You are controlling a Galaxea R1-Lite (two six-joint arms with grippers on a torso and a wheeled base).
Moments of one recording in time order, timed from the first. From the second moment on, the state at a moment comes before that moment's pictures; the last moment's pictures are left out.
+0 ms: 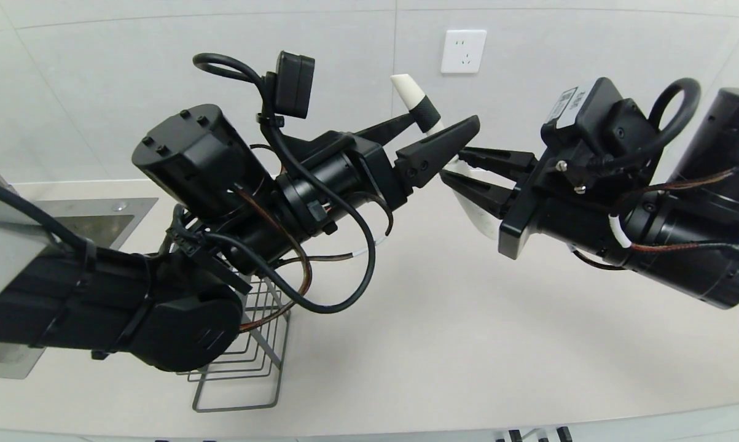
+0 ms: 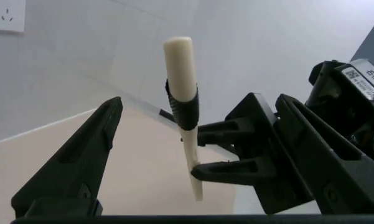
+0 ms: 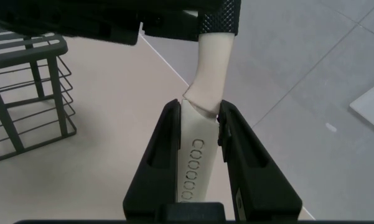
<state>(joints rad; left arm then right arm) -0.75 1.86 -1.01 -1.31 -0.40 -0.35 0.69 1.58 -0.84 -0.79 0.17 -0.53</state>
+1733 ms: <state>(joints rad) -0.78 1.91 -1.08 -1.40 -0.41 -0.36 0.72 1.58 -0.81 -0.81 0.15 -0.52</state>
